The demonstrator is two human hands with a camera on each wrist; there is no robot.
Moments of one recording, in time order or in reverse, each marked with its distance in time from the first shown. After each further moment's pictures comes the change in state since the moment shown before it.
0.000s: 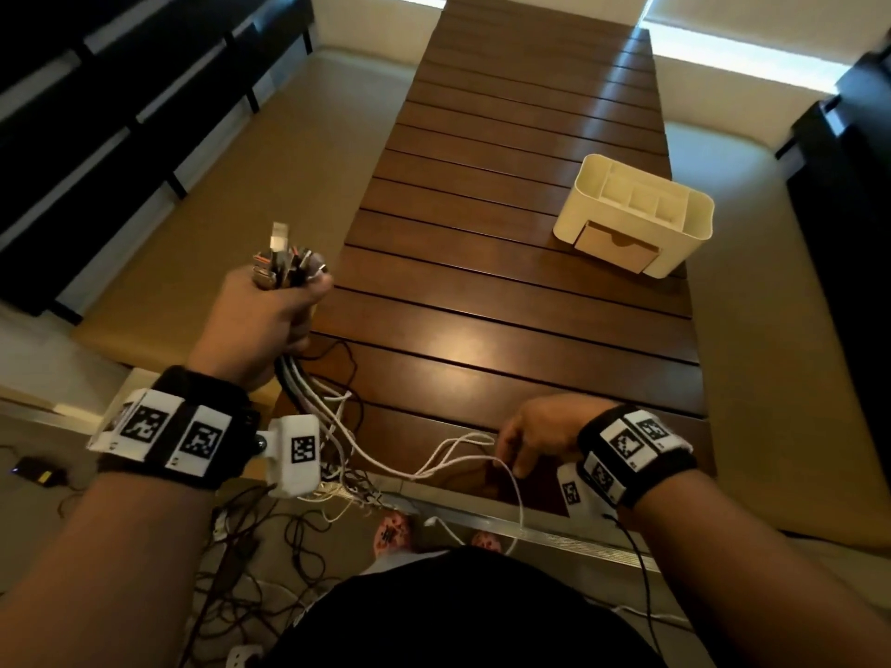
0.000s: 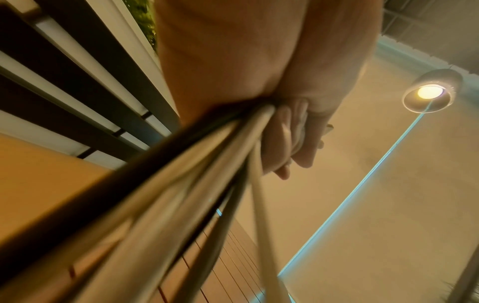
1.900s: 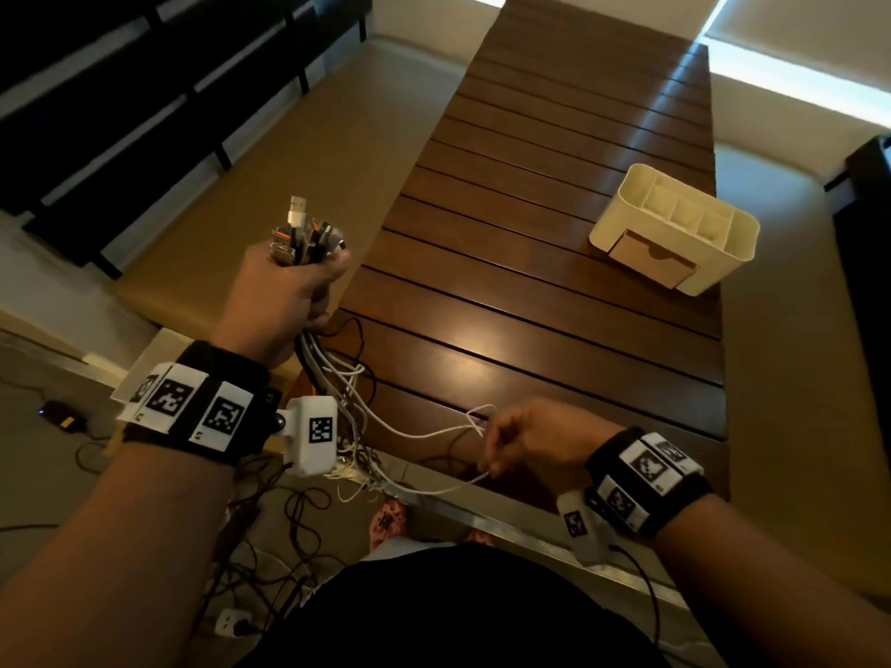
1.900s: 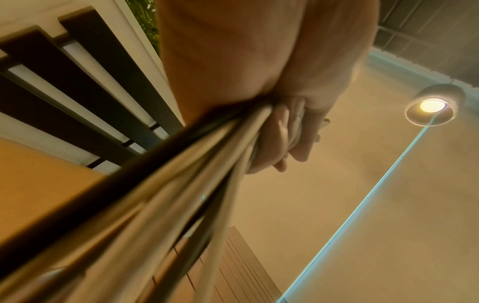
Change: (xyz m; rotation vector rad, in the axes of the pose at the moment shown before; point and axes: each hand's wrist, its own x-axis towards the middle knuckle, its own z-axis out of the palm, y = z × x) left_hand -0.020 0.002 -0.004 -0.009 0.109 0.088; right_hand -0.004 -0.014 0.021 0.229 0.101 -0.358
